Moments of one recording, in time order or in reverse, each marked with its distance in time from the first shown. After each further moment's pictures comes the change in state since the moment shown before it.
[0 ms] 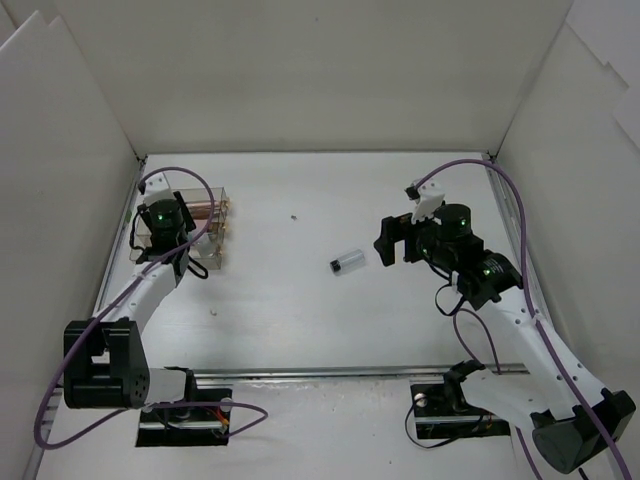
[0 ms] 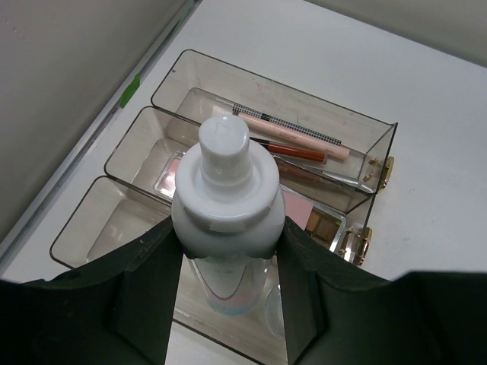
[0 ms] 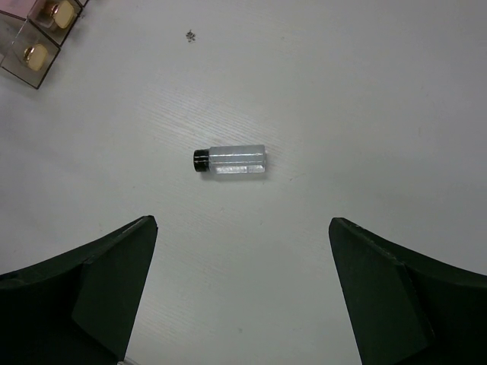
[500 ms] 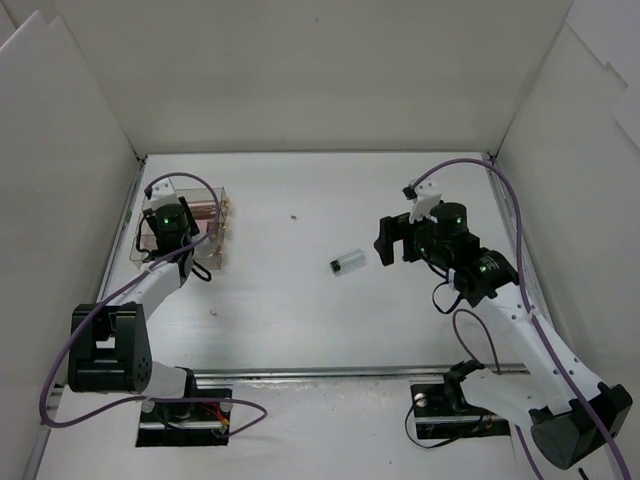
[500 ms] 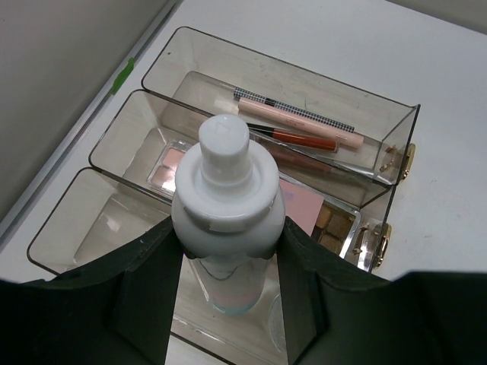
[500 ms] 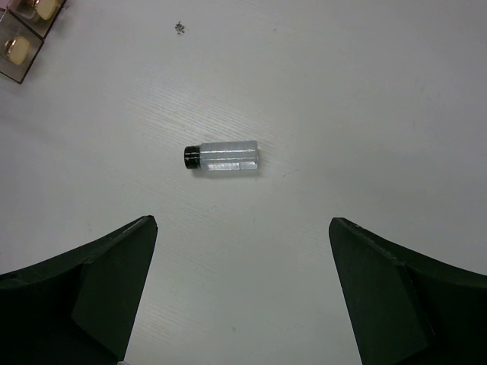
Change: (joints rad) left arm 0.000 0.089 -0.040 0.100 -0.011 0.006; right arm 0.000 0.024 -0.002 0.000 0.021 -0.012
